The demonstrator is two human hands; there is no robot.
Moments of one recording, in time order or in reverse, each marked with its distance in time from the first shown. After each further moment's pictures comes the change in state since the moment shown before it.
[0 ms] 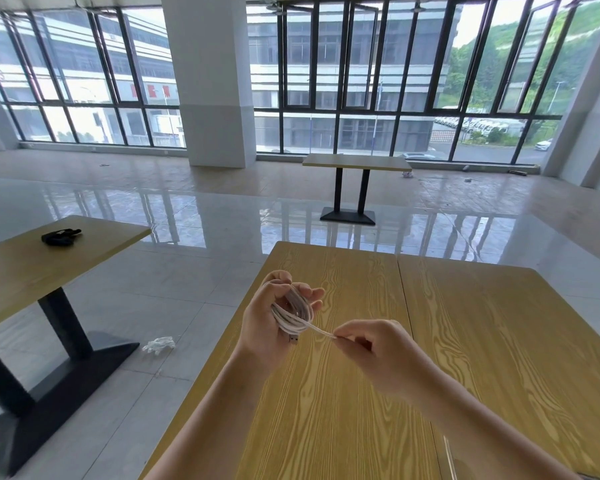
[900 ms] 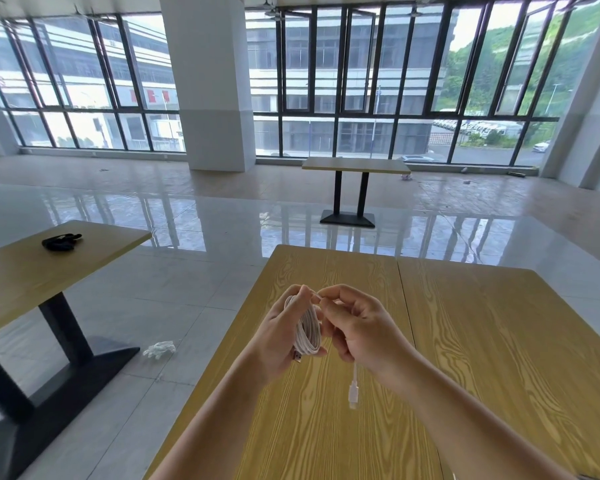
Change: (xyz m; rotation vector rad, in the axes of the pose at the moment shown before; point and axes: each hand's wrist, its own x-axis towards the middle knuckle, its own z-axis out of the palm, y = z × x) left_hand -0.010 -0.003 0.001 0.429 -0.133 -0.151; right_hand 0.020 -0.040 -0.001 0.836 0.019 0.118
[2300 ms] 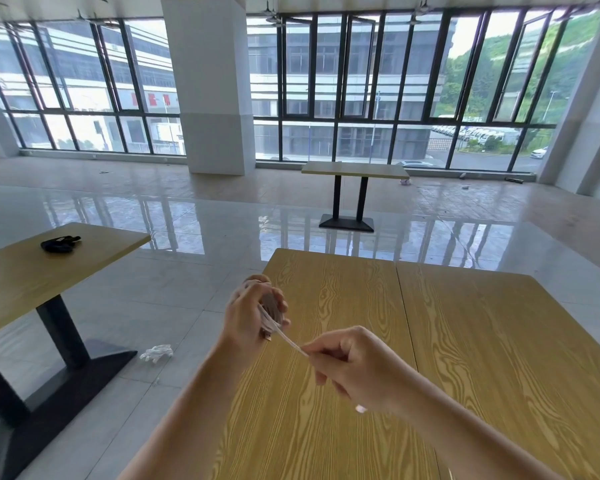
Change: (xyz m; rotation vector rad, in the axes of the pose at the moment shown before) left_hand 0.010 0.021 -0.028 -0.172 0.390 0.094; right_hand -0.020 0.009 -0.001 -0.479 -0.218 0.005
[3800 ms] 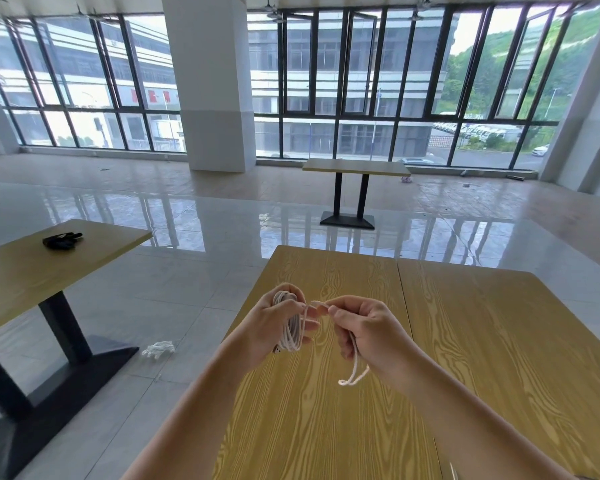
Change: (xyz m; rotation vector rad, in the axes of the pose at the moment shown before) left_hand -0.012 -0.004 -0.001 0.372 -0.331 -0.126; right_hand 0.022 0.006 -0.008 0.492 0.235 0.083
